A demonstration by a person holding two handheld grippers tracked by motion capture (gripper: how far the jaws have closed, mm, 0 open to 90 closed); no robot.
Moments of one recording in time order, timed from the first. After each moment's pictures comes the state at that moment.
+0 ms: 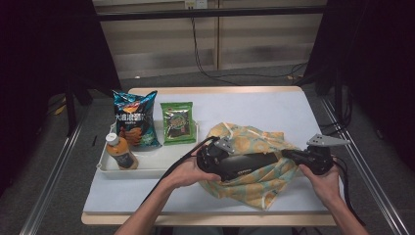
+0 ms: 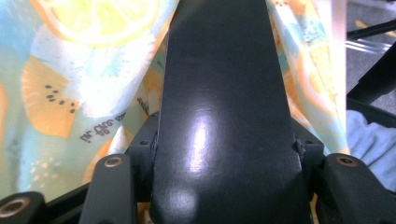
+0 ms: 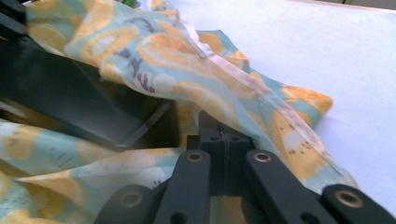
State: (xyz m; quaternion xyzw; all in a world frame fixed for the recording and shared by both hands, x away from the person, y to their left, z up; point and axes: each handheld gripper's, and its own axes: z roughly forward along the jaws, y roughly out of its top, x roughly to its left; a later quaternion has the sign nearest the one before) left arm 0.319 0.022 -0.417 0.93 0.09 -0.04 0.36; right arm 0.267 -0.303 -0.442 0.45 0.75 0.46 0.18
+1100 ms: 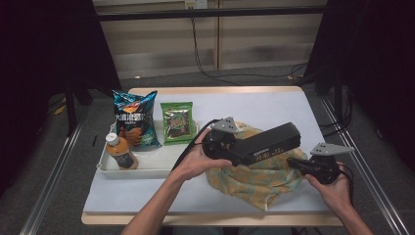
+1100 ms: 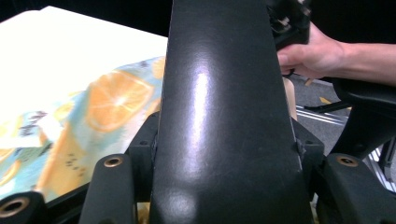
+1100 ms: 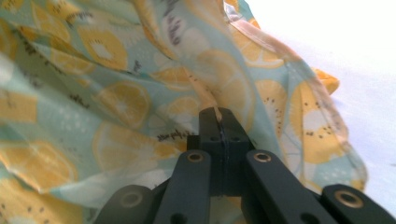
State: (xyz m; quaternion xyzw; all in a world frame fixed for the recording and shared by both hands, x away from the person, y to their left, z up) left arm 0.326 0.009 -0.366 0.87 0.10 -0.03 0.49; right arm 0.244 -0.312 -0.445 0.43 0.78 0.42 0.17
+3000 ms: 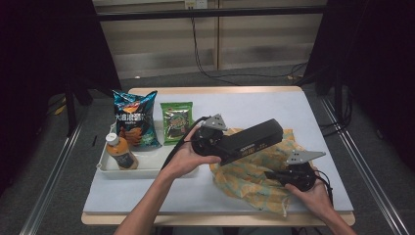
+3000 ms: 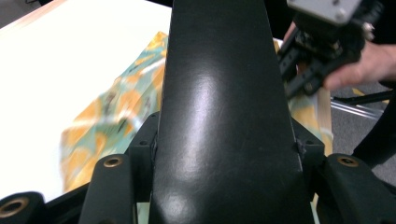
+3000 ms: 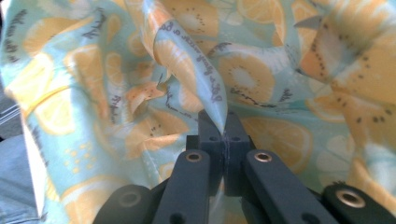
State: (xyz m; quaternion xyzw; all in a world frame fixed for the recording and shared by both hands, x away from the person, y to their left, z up) left arm 0.333 0.039 -0.367 0.88 0.13 0.00 0.45; right arm 0.246 -0.262 -0.464 0.36 0.82 0.43 0.09
